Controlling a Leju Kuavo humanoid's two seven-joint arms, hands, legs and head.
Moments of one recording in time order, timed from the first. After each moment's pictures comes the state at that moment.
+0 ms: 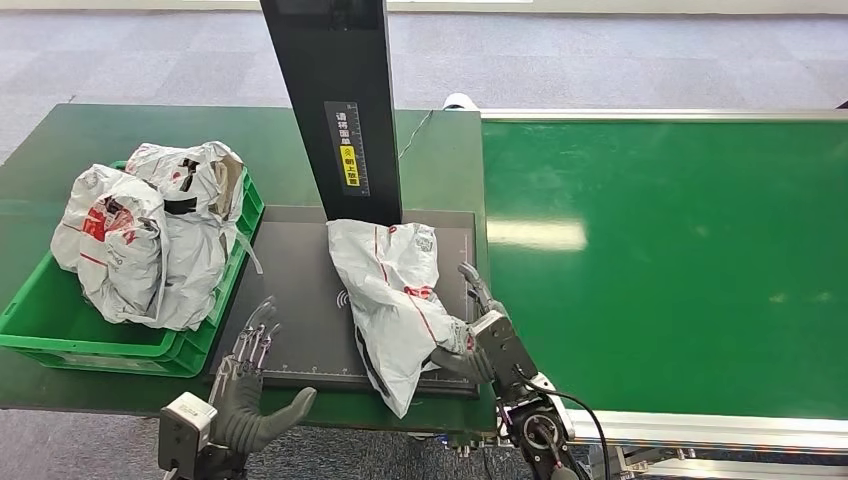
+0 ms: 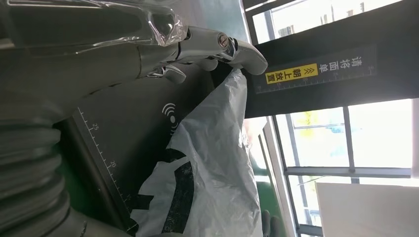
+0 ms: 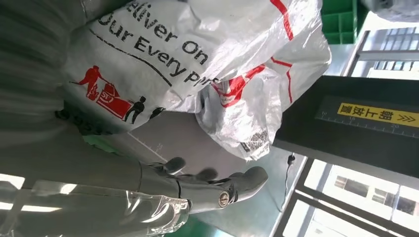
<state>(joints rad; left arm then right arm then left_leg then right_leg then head) 0.20 -0.12 -0.13 -1.63 -0.15 -0.21 -0.41 -0.18 0.13 0.28 -1.07 0.27 0.00 -0.36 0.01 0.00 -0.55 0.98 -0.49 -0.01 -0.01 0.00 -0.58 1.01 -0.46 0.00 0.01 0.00</state>
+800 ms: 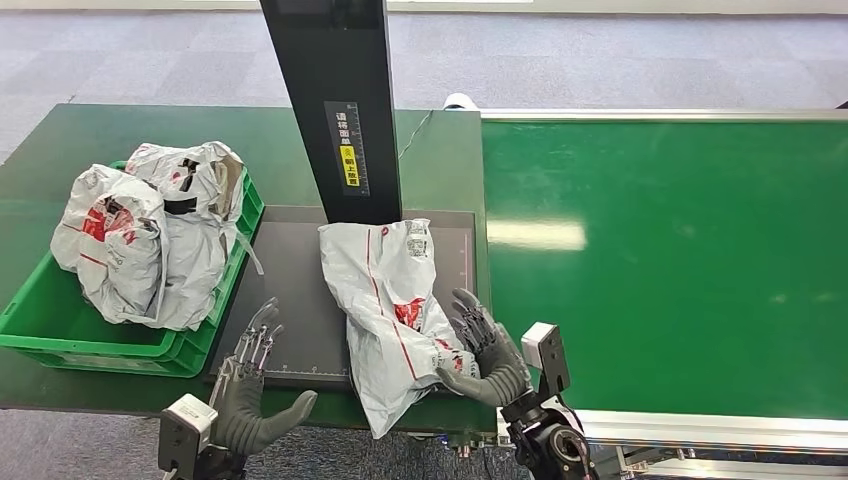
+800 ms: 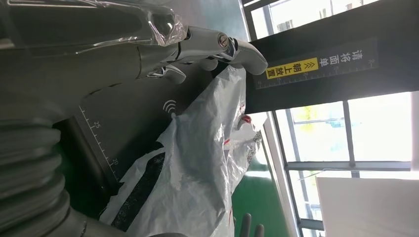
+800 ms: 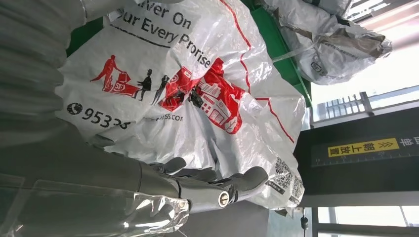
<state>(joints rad) 0.19 -0.10 -0.14 -1.63 -0.15 -0.22 -0.41 -0.14 0.12 0.19 -1.04 -0.07 0.37 -0.38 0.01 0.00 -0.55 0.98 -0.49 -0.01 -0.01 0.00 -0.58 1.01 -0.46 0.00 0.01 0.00</state>
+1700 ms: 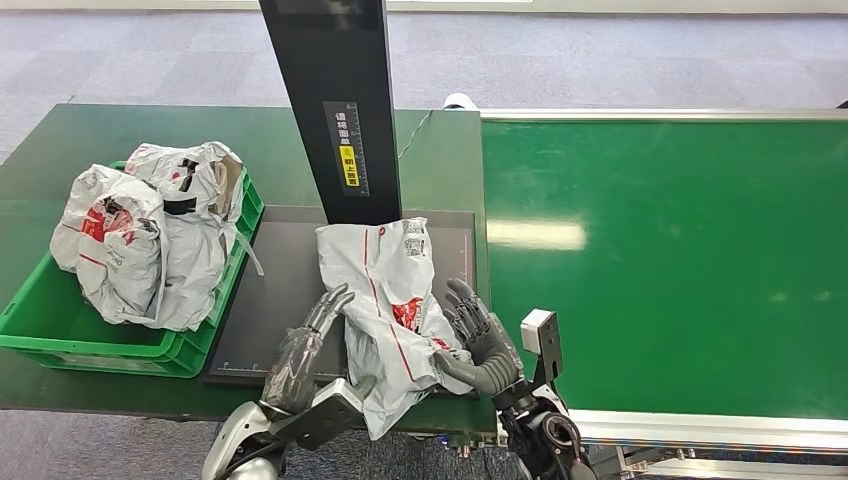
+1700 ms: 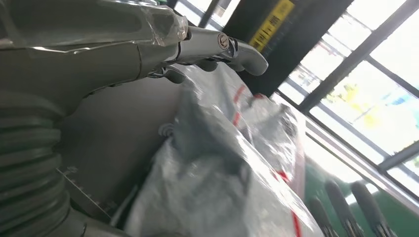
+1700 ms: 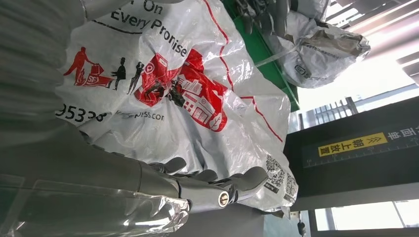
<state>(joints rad) -0.01 -0.07 -0.36 -1.47 -0.79 0.01 -0.21 -0.20 0.15 0.17 -0.94 -0.13 0.40 -0.39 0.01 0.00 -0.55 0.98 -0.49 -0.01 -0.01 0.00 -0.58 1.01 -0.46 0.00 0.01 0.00</state>
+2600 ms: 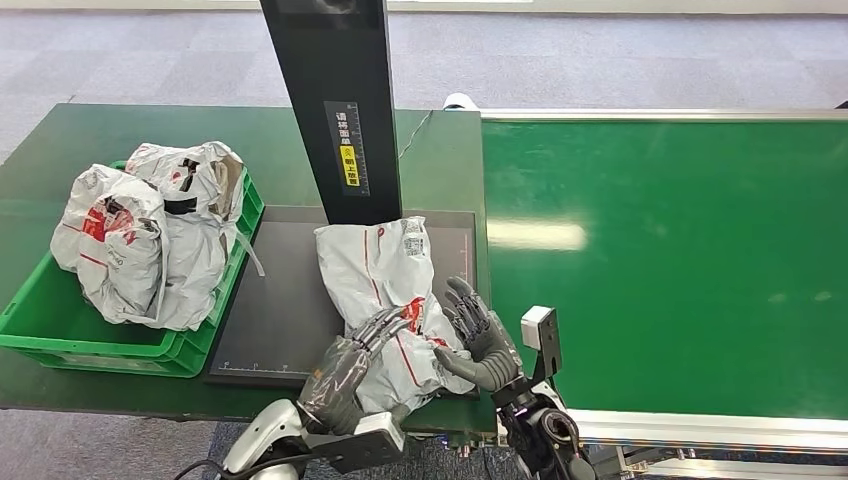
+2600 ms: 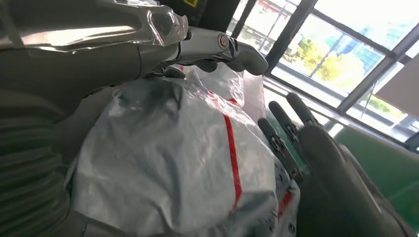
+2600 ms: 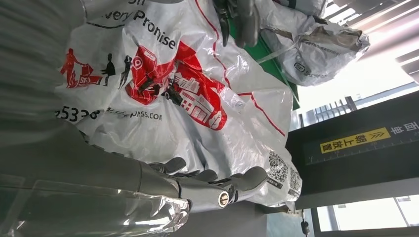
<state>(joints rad) -0.09 0.01 -0.55 -1.43 -0.80 -0.05 -0.19 -0.23 0.15 0.17 -0.90 -0.15 0.40 -0.39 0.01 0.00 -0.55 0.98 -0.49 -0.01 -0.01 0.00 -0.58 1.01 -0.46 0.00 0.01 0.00</state>
